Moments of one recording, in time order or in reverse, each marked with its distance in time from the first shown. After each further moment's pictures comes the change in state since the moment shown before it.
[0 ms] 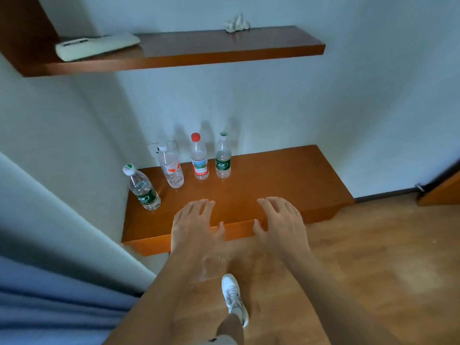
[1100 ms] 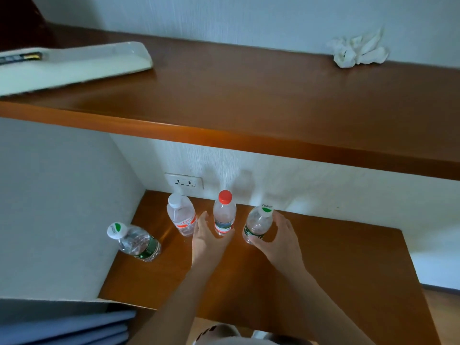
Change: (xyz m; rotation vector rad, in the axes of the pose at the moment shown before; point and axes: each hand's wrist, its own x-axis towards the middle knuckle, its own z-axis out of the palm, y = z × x) left_hand 0.251 -0.056 0.119 -0.693 0.048 -0.785; right_hand 0.310 -0.001 0.138 0.473 -0.362 0.036
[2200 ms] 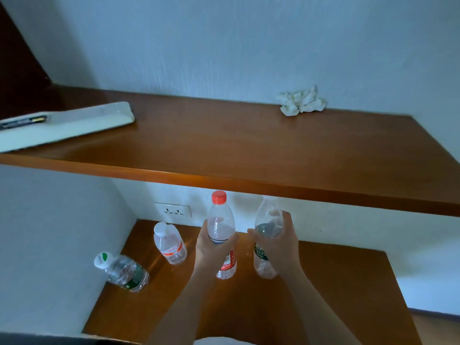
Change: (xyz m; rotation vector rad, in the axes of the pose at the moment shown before) left_hand -0.014 0.090 -0.009 -0.465 -0.099 0.081; right_hand 0.026 -0.028 -0.061 0.343 0.247 -0.040
